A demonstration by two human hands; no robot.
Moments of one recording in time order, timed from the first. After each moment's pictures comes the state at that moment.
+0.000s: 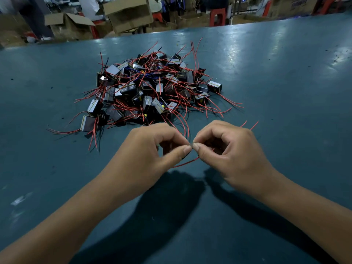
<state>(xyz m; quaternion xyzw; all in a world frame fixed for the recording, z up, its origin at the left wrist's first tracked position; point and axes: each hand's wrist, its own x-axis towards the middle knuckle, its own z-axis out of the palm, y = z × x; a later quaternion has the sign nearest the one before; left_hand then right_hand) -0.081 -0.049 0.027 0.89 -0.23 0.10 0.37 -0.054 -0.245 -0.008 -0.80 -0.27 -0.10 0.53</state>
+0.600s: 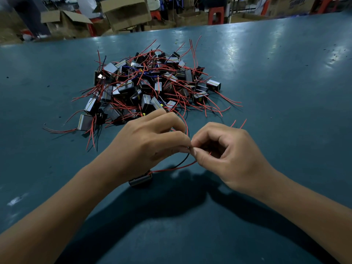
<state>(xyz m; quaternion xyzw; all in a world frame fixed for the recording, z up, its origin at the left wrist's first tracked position) -0.048 -0.034 0.022 0.85 -0.45 0.25 0.13 -0.056 -0.245 -0.009 -0.79 -0.30 -0.07 0.53</state>
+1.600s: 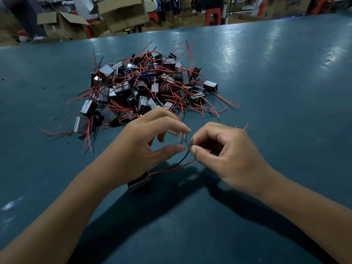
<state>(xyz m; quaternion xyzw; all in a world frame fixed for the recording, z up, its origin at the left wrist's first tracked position) -0.053 -0.037 0.021 0.88 -0.33 0.13 0.31 -0.053 -0.247 -0.009 -0.80 -0.26 -0.06 0.54</state>
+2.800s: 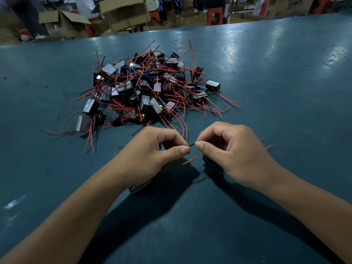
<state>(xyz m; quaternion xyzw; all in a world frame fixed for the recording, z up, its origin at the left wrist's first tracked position) -0.052 -0.045 0.005 0.87 -0.21 -0.05 0.45 -0.042 -0.255 -0.013 -0.84 -0.22 -0.06 0.49</state>
